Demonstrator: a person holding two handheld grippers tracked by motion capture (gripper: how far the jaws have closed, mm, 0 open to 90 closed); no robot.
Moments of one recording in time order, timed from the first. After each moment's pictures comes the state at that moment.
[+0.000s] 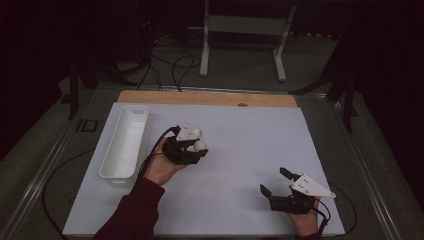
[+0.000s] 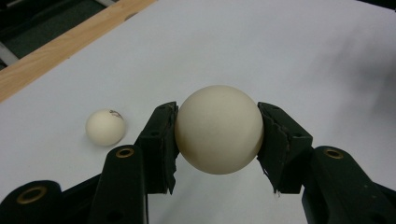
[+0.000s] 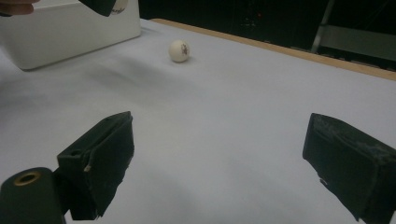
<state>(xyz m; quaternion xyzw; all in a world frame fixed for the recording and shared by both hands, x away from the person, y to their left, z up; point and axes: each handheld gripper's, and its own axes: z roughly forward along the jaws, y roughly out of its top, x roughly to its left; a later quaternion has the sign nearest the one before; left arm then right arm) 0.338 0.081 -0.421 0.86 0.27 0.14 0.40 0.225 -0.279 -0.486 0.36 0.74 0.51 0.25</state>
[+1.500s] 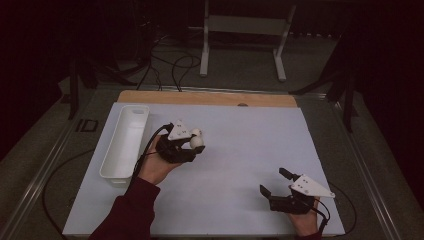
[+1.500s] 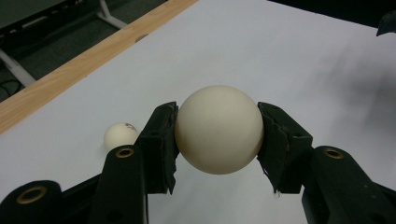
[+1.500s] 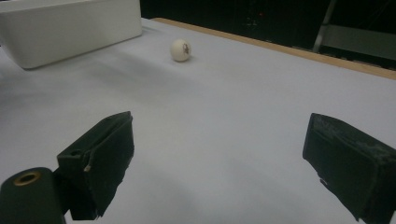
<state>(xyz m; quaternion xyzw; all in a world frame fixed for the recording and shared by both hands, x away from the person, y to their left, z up) 0.332 0.094 -0.405 0.85 0.27 0.16 0.42 0.226 -0.278 -0.486 0.36 0.74 0.52 0.25</state>
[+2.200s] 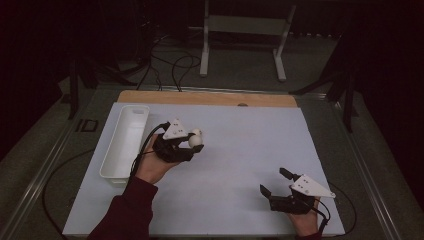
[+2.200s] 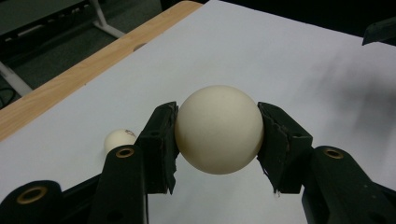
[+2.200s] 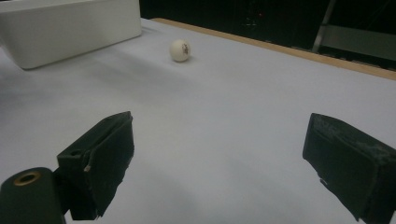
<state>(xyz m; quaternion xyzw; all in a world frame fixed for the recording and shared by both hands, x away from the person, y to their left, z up) 0.331 0.101 -0.400 0.85 0.26 0.16 0.44 0.226 -0.279 -0.486 0.36 0.74 0.51 0.25</state>
